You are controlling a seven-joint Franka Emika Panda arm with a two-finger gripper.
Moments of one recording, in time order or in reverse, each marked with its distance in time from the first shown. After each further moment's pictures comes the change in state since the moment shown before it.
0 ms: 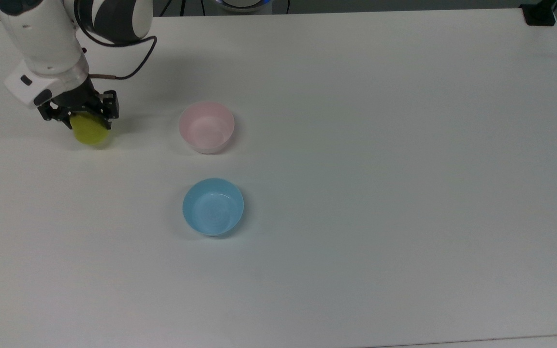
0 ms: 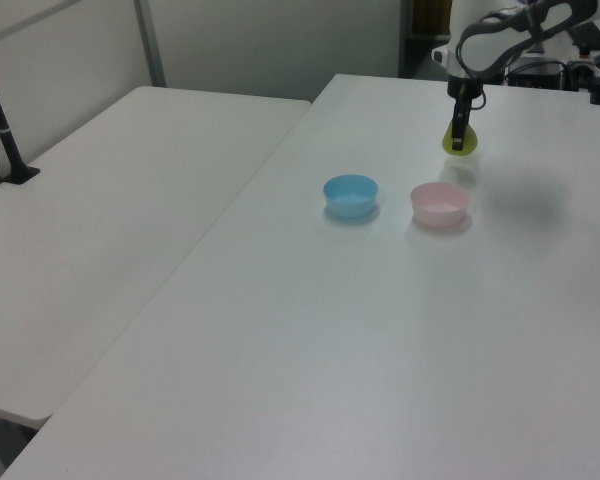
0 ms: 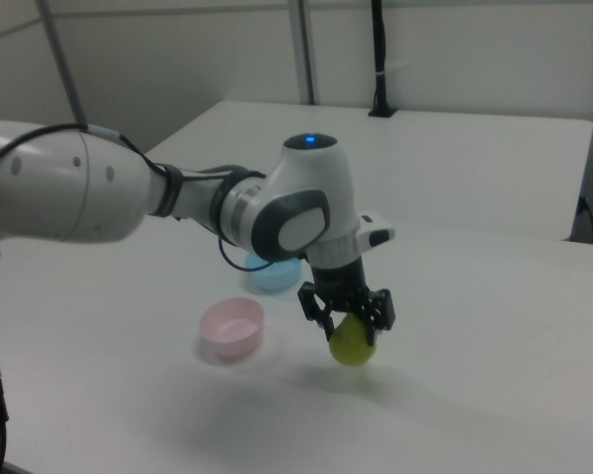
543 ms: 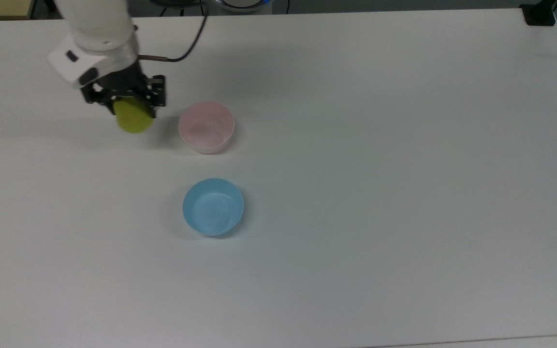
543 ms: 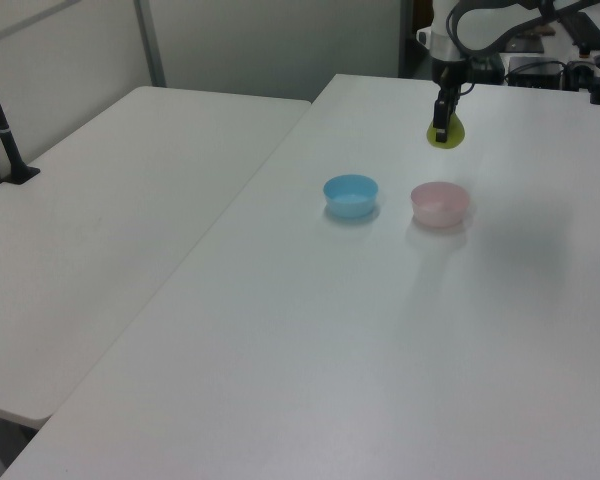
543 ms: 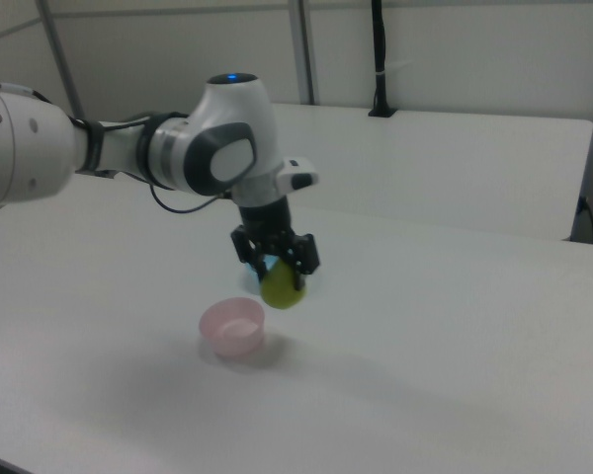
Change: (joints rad) arm 0.170 -0.128 0.016 -0.001 -0.001 -0.151 0.269
